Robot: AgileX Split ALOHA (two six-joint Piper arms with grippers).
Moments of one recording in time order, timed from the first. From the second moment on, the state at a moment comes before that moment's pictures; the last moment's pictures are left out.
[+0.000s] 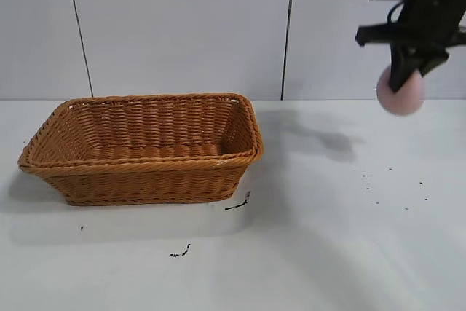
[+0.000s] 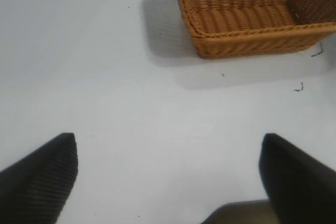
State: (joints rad) left arm -0.02 -0.01 -0.50 -0.04 1.07 0.08; right arm 0.14 2.01 -1.92 0.04 1.12 -0.06
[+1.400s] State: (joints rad) left arm -0.02 -0.01 -0.50 -0.04 1.07 0.08; right arm 0.68 2.45 -2.18 0.00 0.93 -0.06
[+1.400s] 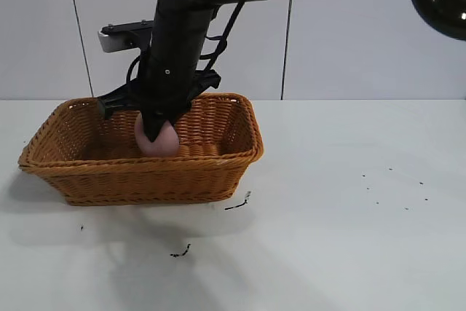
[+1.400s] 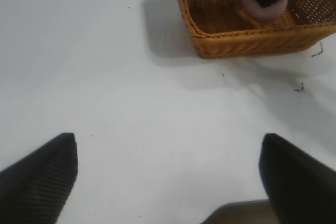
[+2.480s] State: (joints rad) left arm -0.02 -0.01 -0.50 -0.04 1.07 0.08; right arm 0.06 2.27 -2.18 0.03 1.13 -0.06
